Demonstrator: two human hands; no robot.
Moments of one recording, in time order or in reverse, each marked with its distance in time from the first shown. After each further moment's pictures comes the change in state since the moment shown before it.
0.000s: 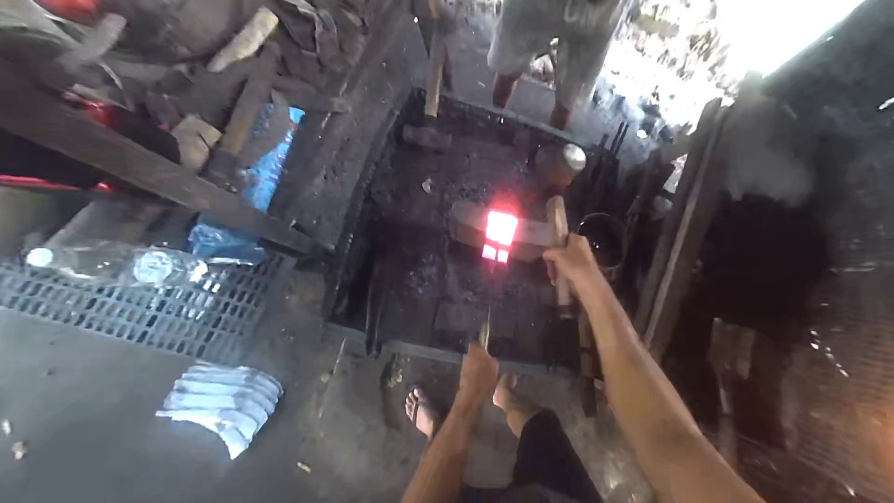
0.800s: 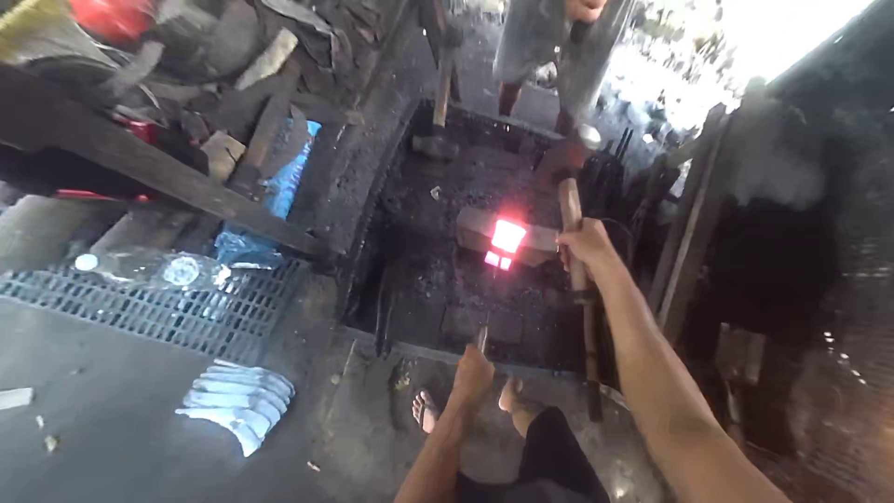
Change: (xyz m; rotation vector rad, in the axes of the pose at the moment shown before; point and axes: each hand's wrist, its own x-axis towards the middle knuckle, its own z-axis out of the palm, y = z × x) left_hand -0.003 -0.006 -0.027 0.033 -0.016 0.014; right_hand 0.006 -0.045 -0.025 0.007 0.007 -0.061
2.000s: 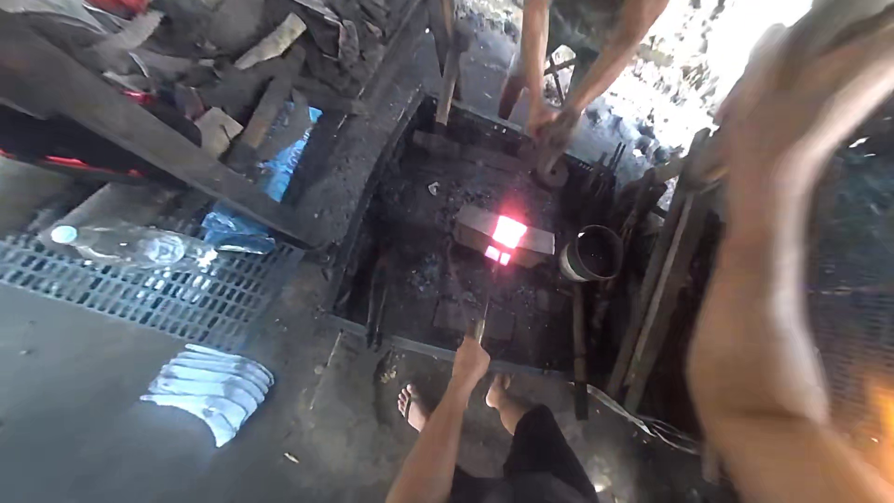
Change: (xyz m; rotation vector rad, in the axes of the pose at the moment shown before) left_hand 0.034 -0.004 0.019 -0.013 0.019 -0.026; right_hand -0.108 -0.183 -0.097 -0.371 0.764 -0.971
